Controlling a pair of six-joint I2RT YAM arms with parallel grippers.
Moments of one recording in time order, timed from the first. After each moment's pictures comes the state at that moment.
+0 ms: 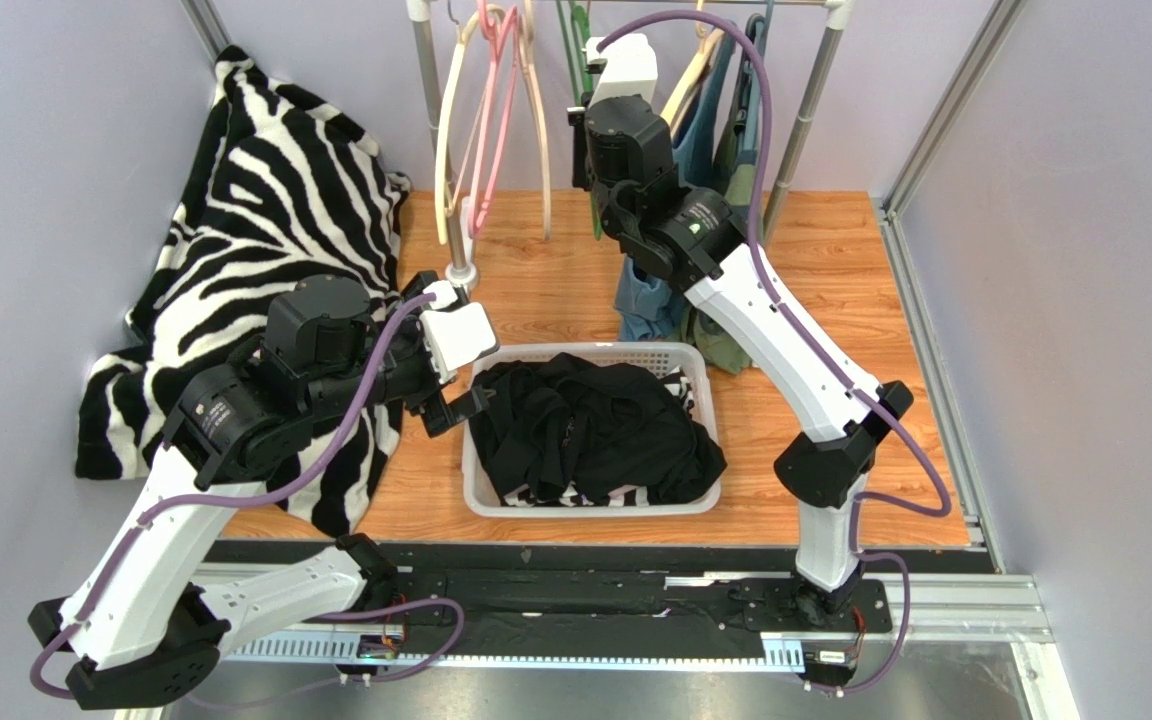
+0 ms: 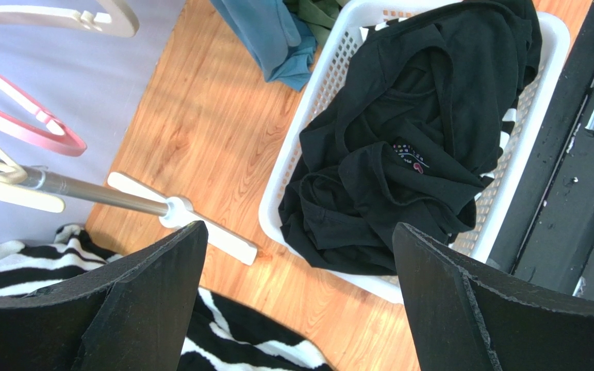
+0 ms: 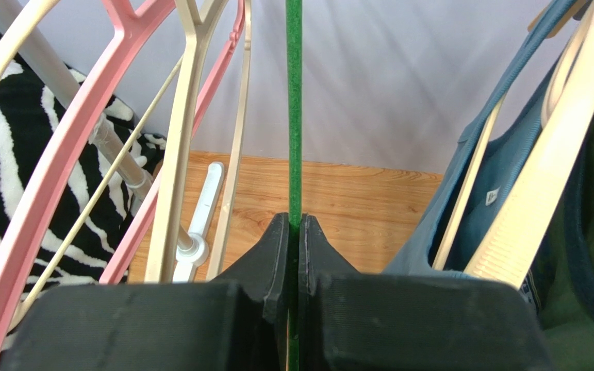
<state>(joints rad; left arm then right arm) -0.73 0.95 1.51 -1.01 0.18 0.52 0.80 1.91 2.35 -0.57 0.65 0.16</state>
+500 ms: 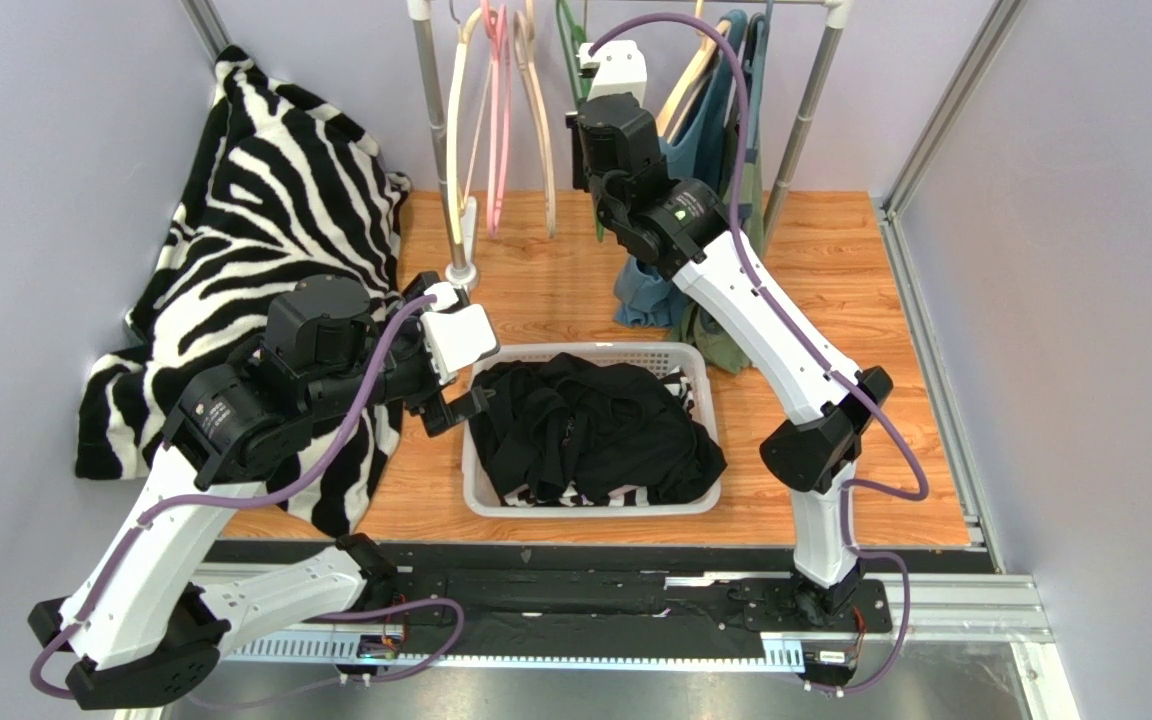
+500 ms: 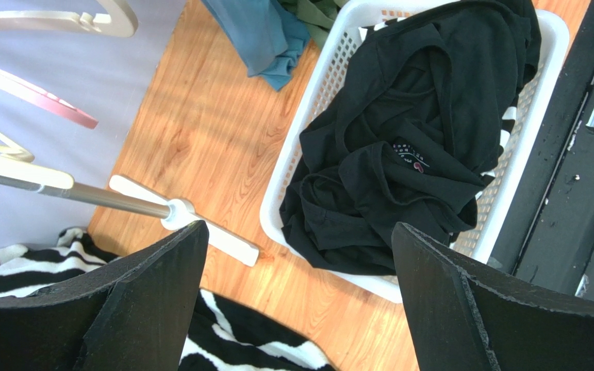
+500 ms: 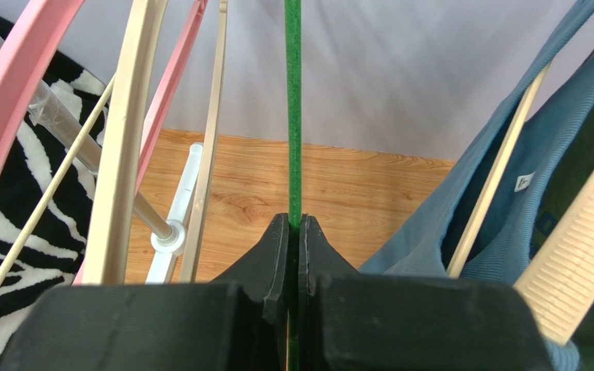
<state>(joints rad) -0.73 0.95 1.51 -1.01 0.18 0.53 0.75 1.98 2.38 -0.60 0.60 0.16</state>
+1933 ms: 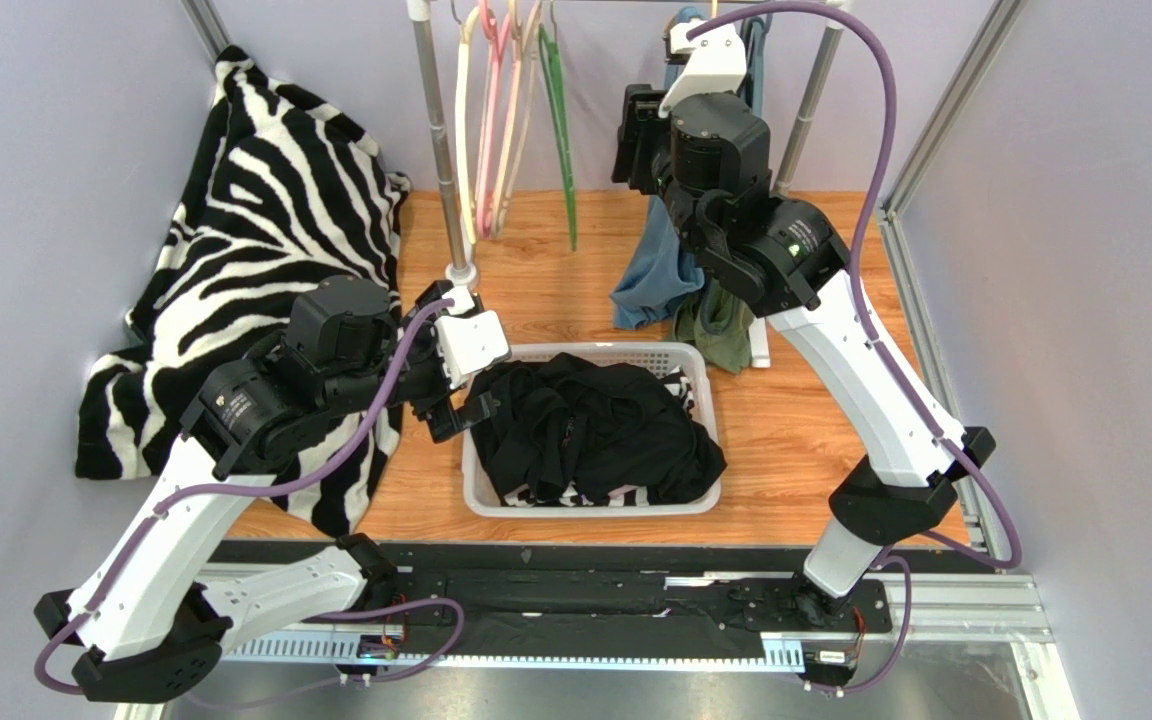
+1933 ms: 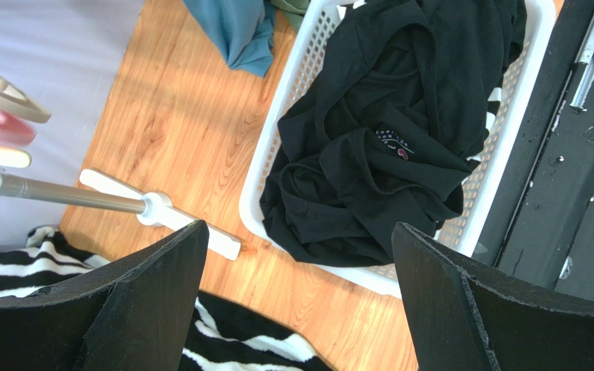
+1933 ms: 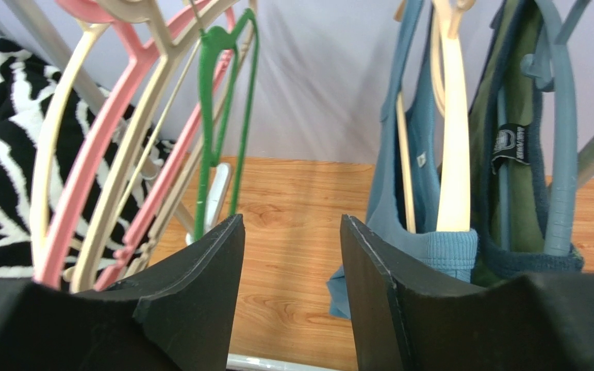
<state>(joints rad) -0.73 0.97 1.47 -1.03 0.21 0.53 0.78 1.69 2.26 -0.67 0.60 0.20</state>
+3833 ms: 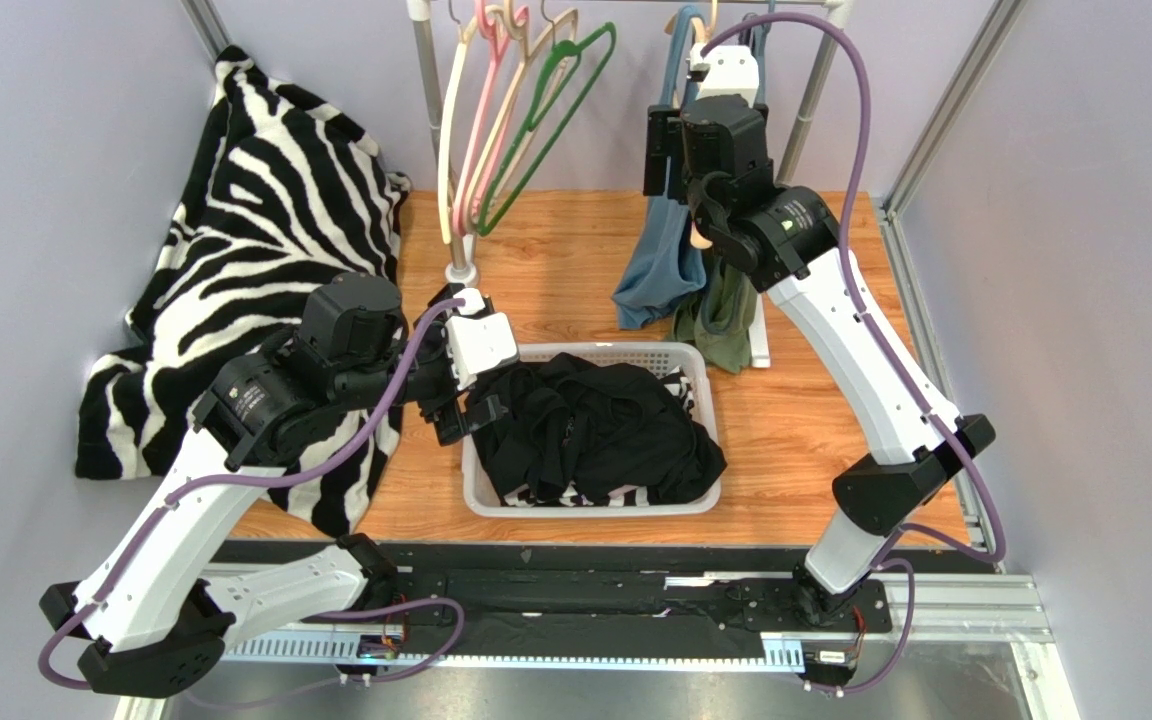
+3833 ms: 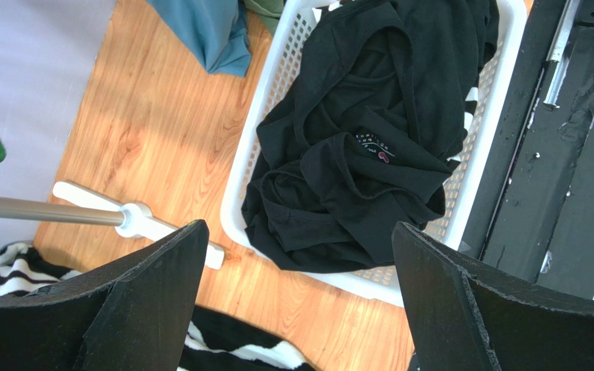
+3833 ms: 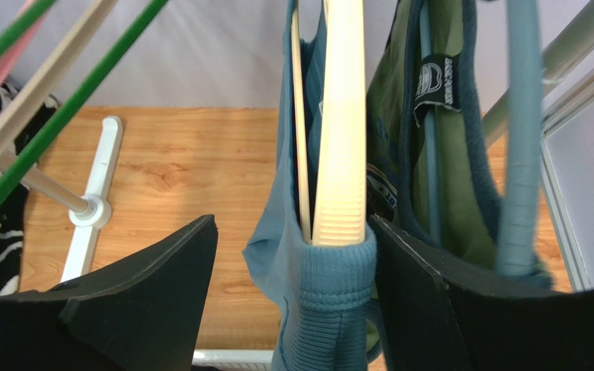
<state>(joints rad) -0.73 0.99 1.46 -1.03 0.26 0.52 0.61 1.68 2.11 -0.72 0.58 0.19</state>
